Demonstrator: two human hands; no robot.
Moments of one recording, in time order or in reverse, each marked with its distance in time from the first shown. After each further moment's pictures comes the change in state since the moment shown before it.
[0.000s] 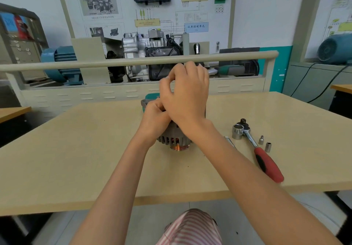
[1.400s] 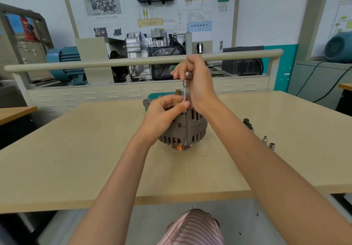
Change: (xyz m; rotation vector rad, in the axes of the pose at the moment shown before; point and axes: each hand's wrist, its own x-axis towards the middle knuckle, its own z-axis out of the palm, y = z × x) left_hand 0.002 0.003 0.001 -0.031 -0.102 -0.003; right_hand 0.036 0.027 0.002 1.139 -0.352 0.444
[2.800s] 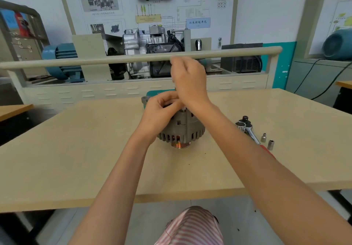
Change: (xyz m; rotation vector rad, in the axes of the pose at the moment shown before) left_hand -0.001 -0.001 0.000 -0.027 0.033 0.045; right_hand -0.012 0.000 0.017 -0.544 0.153 -0.304
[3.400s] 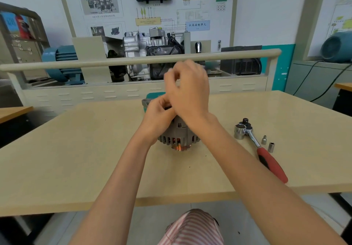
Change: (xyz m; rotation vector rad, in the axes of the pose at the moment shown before) left_hand 0.002 -0.002 -0.002 0.023 0.015 -0.026; right_hand -0.013 0.008 0.003 -0.382 0.097 -0.164
